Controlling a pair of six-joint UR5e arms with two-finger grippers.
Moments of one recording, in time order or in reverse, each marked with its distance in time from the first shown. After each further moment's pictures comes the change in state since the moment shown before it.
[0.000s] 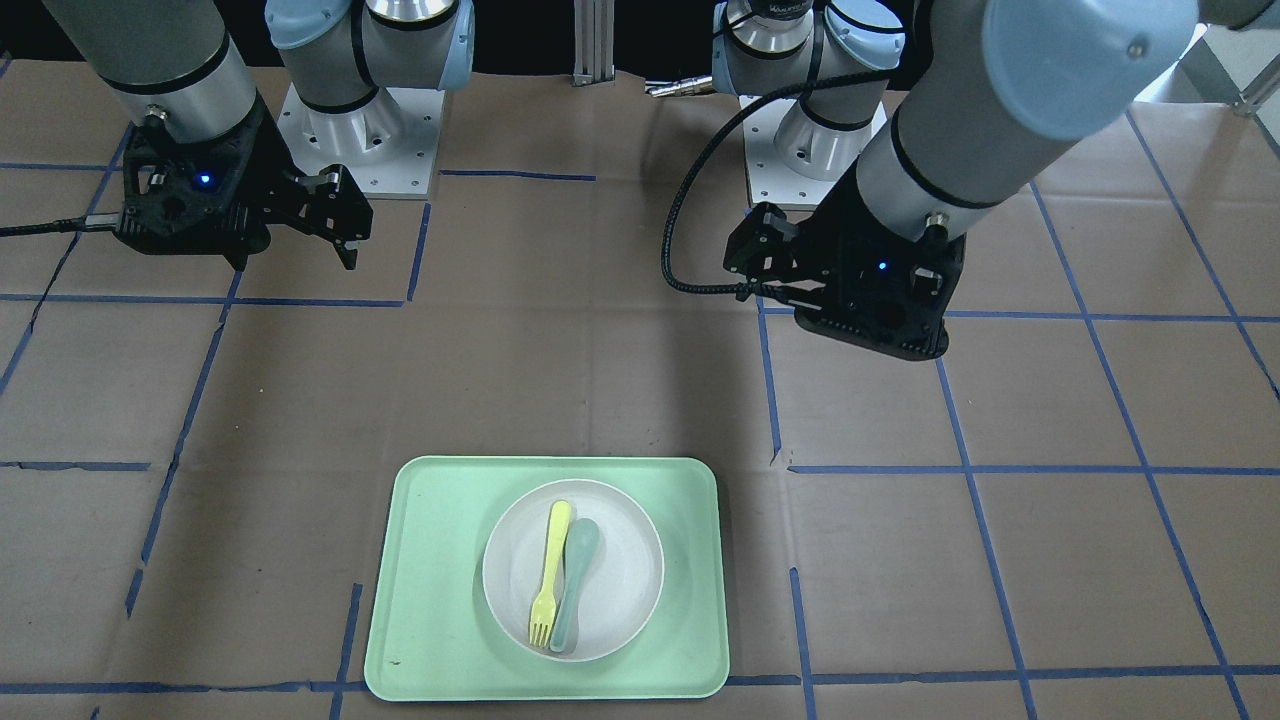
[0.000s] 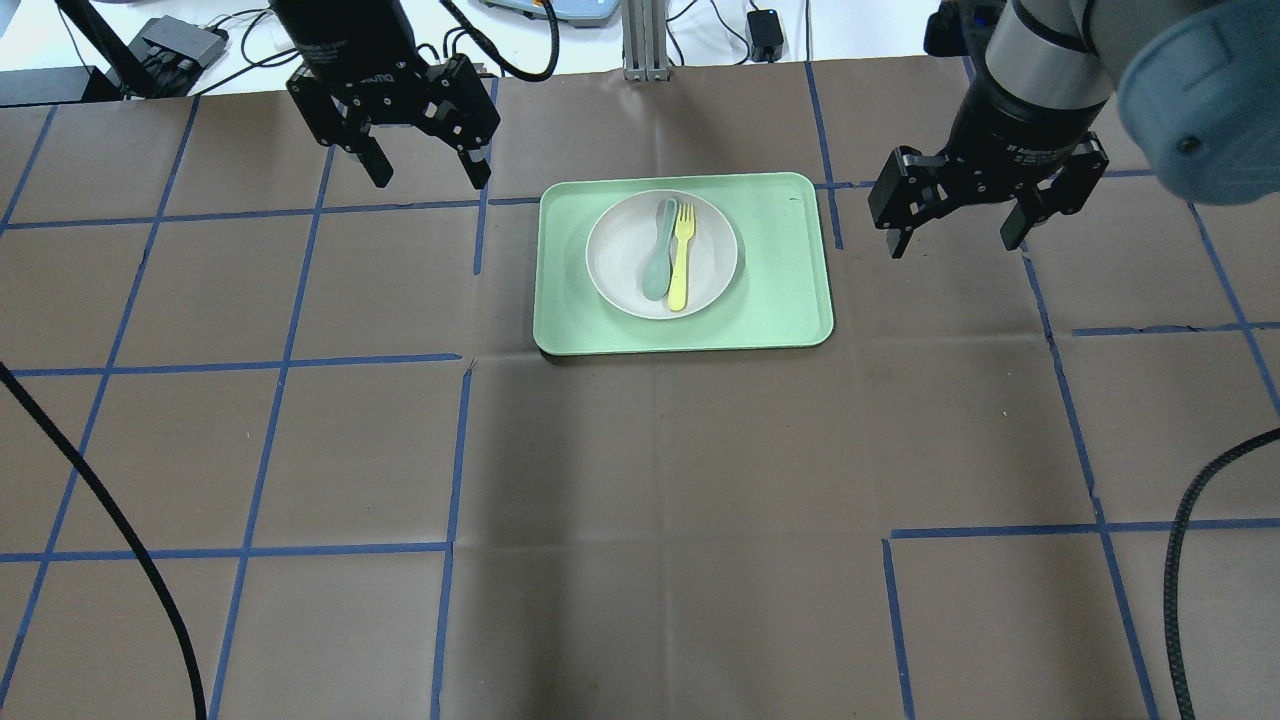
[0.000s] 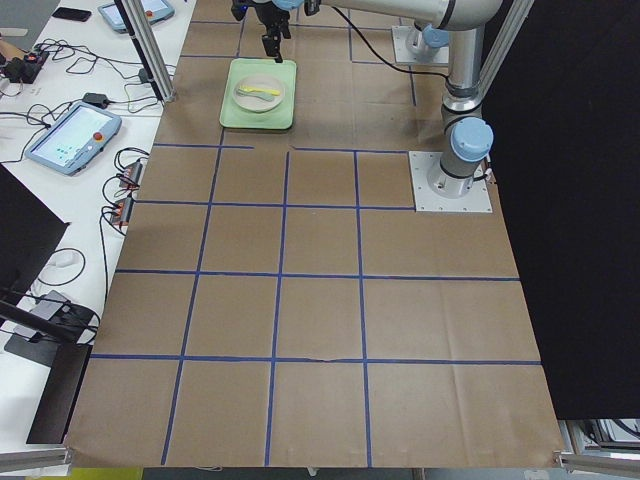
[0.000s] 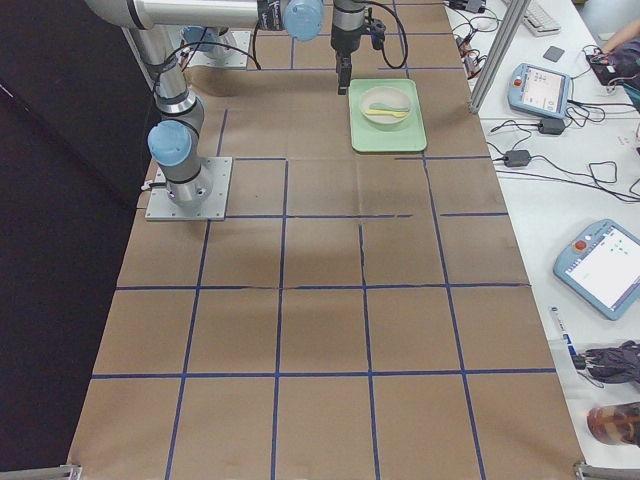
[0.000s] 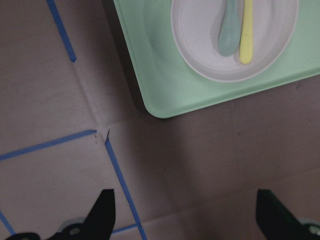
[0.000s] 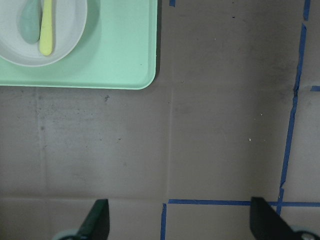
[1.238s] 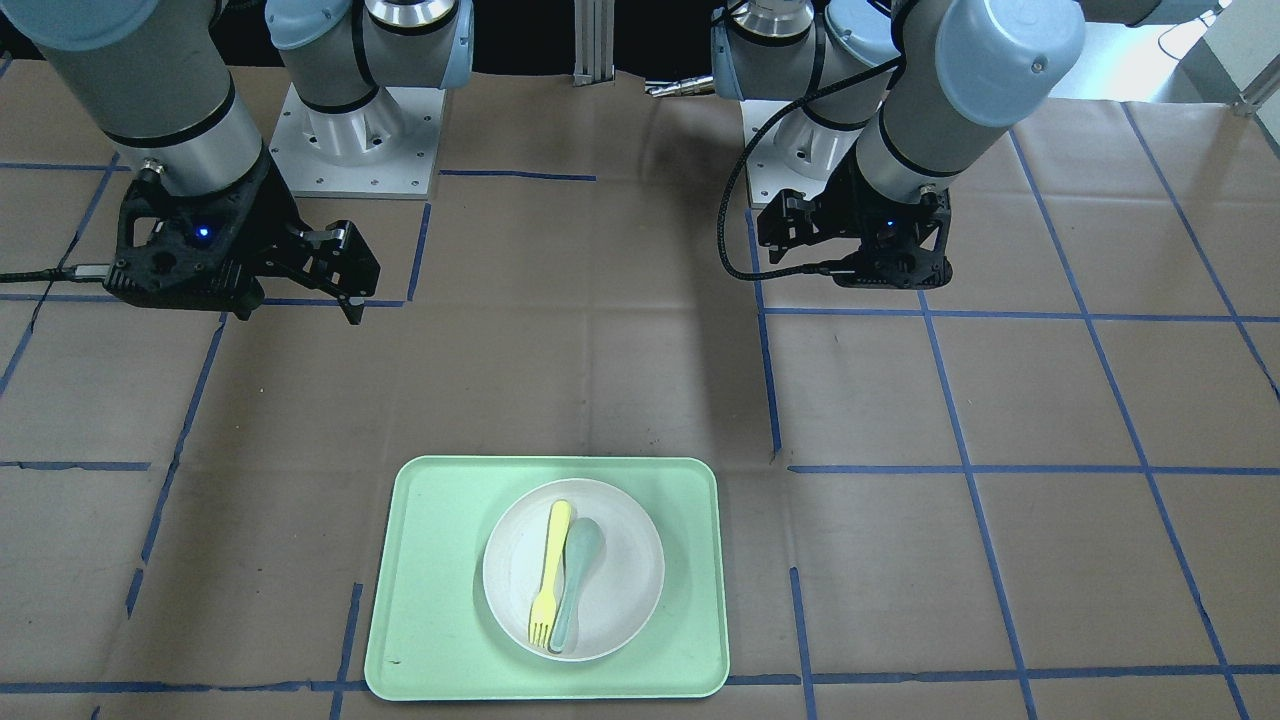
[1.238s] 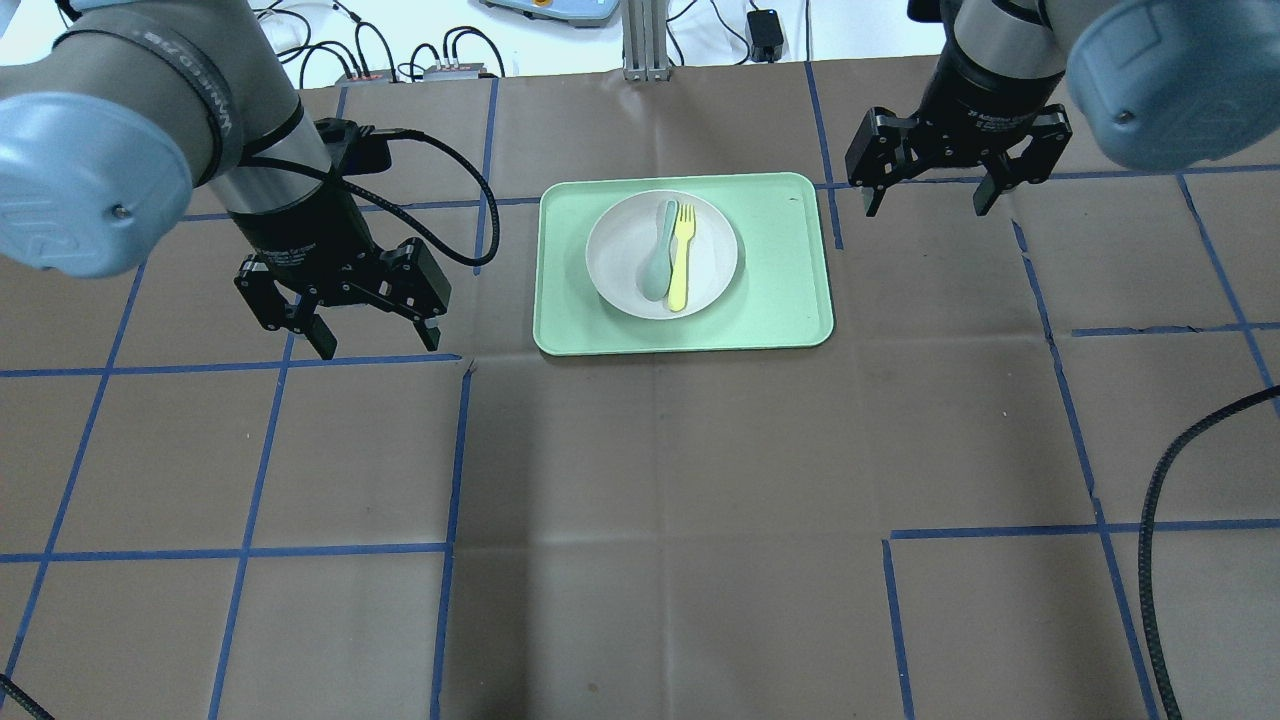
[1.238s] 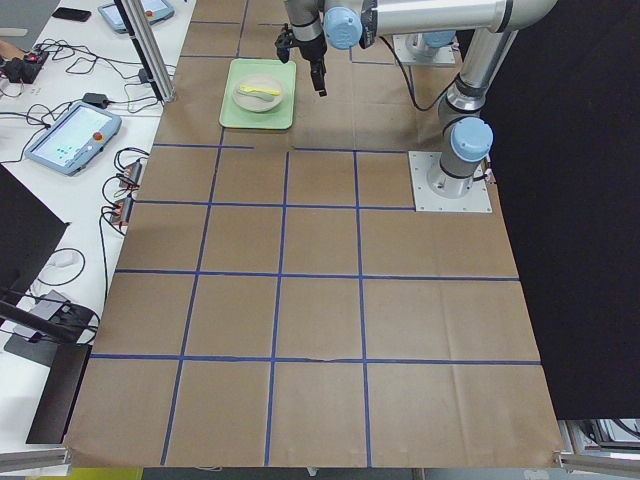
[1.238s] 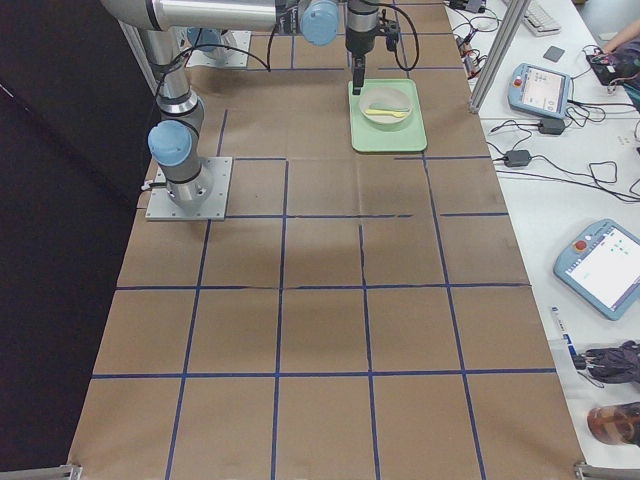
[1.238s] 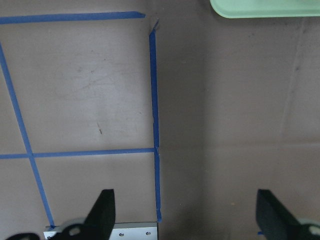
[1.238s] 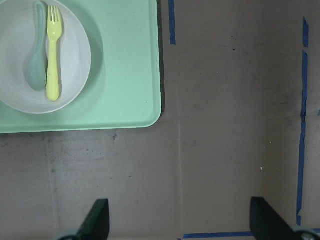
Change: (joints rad) left arm 0.060 0.234 -0.477 0.170 0.084 -0.203; right arm 0.022 0.092 -0.054 -0.093 0.010 0.094
